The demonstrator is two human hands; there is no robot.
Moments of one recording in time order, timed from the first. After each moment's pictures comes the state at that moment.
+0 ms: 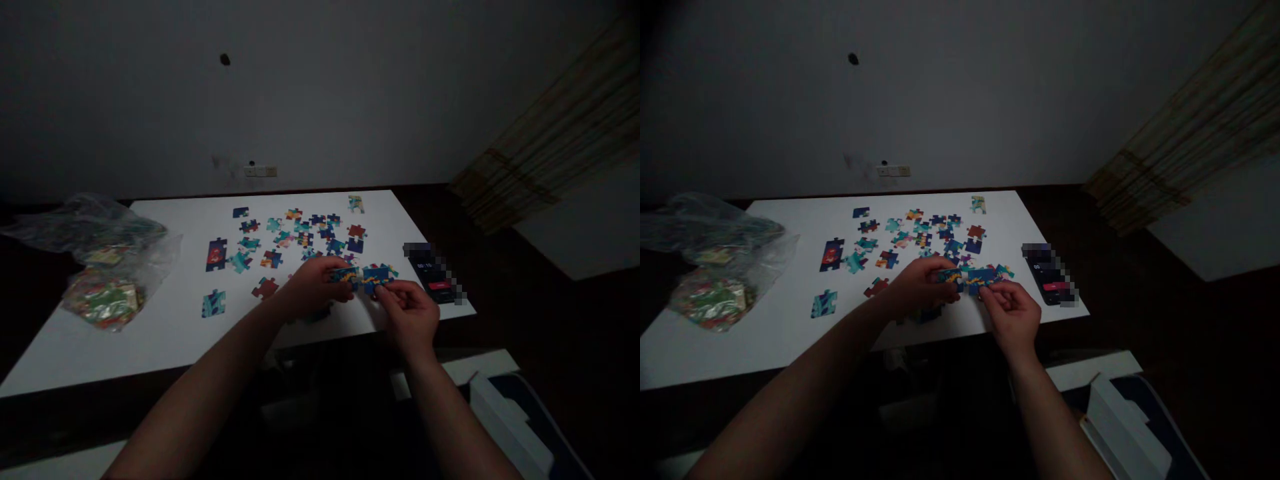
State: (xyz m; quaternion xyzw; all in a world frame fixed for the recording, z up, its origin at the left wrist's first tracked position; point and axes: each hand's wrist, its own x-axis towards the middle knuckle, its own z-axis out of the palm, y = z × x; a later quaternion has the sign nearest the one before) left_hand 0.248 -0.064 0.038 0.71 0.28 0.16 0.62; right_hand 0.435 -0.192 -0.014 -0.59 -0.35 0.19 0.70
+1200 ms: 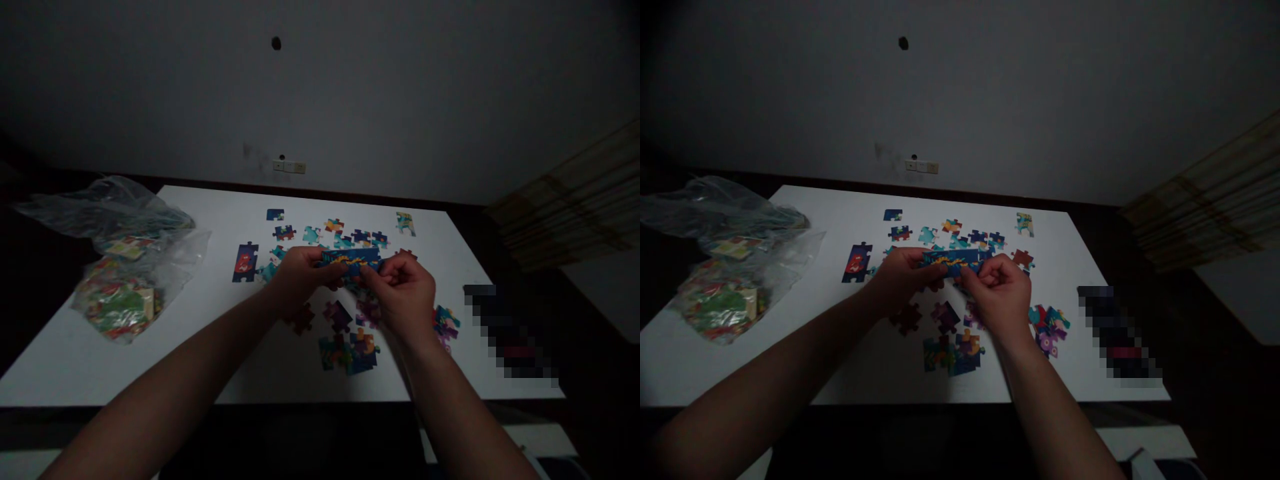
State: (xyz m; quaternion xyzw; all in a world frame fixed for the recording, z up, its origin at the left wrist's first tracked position) left_hand 0.180 0.010 0.030 0.52 0.37 0.33 0.69; right_hand 0.367 -0.058 0.023 -0.58 -0.46 0.25 0.63
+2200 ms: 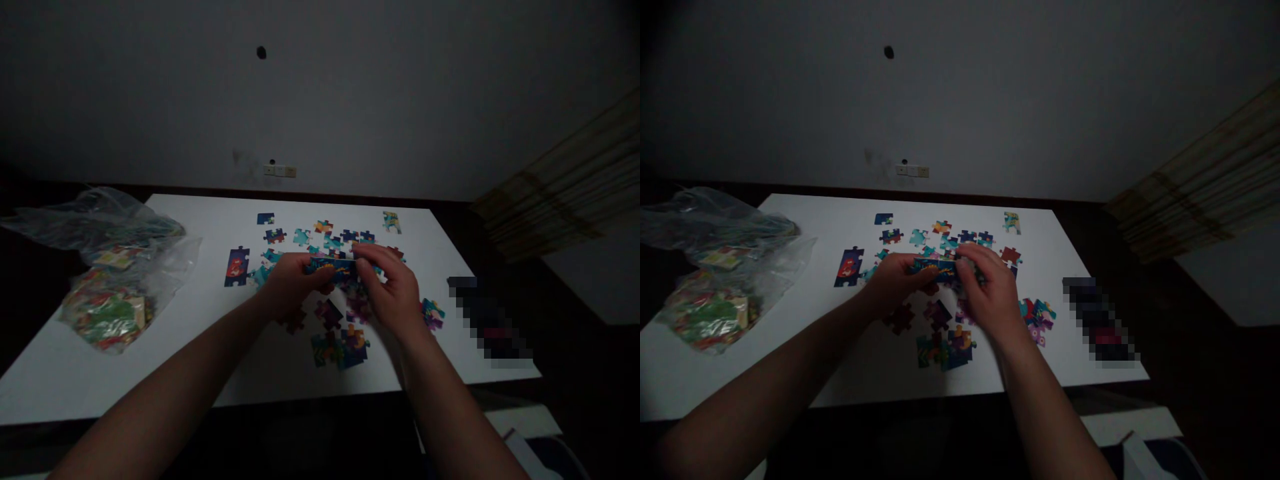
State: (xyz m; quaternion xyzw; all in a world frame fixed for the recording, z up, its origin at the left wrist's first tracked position) left_hand 0.175 0.011 0.017 0.62 0.38 0.28 0.62; right_hand 0.388 -0.061 0.031 -0.56 -0.63 0.16 0.52
